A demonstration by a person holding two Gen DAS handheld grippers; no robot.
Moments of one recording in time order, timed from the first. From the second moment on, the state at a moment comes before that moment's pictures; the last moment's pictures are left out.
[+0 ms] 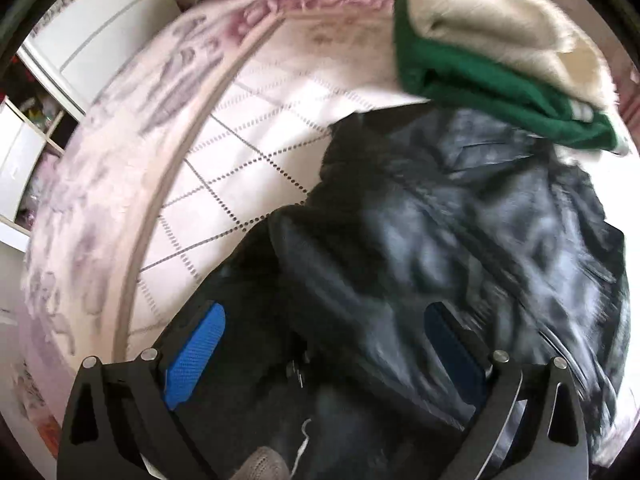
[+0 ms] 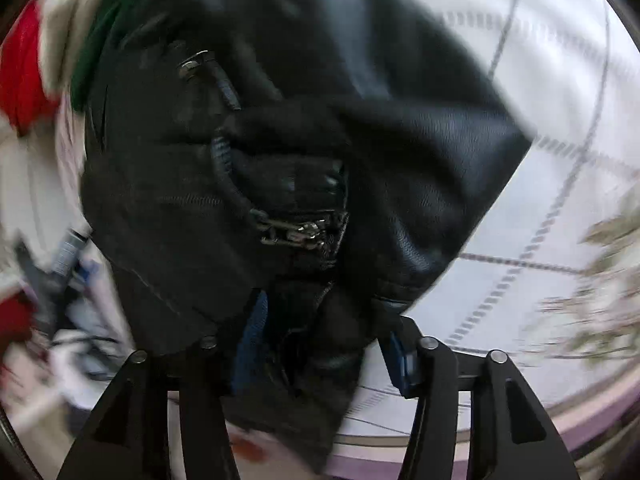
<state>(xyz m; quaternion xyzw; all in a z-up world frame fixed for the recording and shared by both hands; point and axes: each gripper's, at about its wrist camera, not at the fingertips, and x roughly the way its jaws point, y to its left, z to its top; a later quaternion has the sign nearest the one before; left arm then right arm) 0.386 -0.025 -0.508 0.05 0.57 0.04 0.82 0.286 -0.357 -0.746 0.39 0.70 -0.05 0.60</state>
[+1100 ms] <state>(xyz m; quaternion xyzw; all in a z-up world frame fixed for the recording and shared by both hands) 0.232 -0.073 -0.567 0.11 0.66 0.06 0.74 0.308 -0.343 -0.730 0.25 0.66 0.00 0.71</state>
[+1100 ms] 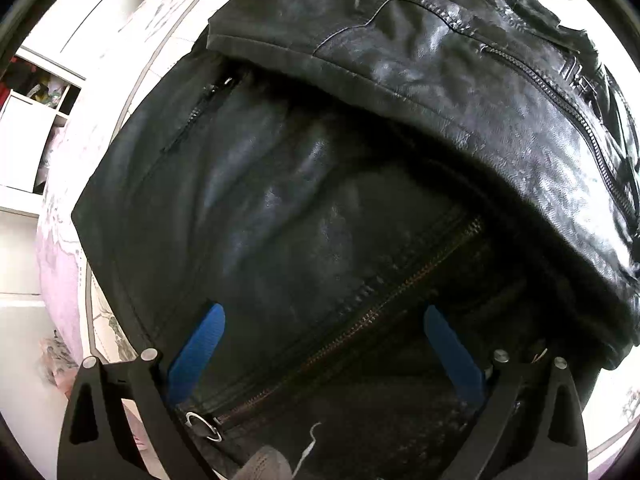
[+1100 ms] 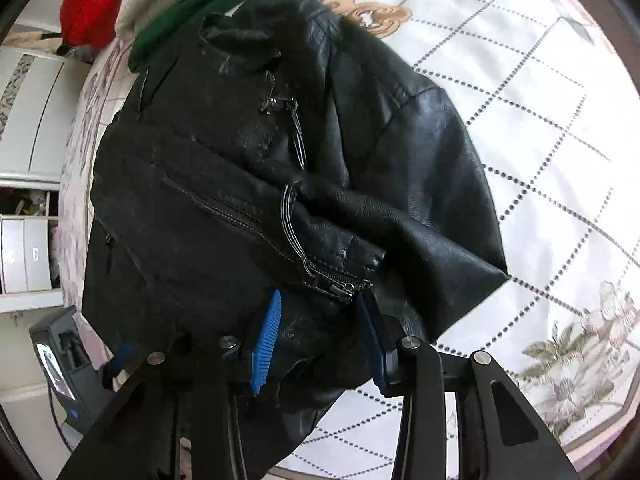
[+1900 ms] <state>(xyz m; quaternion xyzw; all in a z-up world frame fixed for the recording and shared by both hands) 0.128 -0.101 -0.496 0.21 0.63 -0.01 0.75 0.241 -0.413 -0.720 0.39 0.68 0.00 0.62</state>
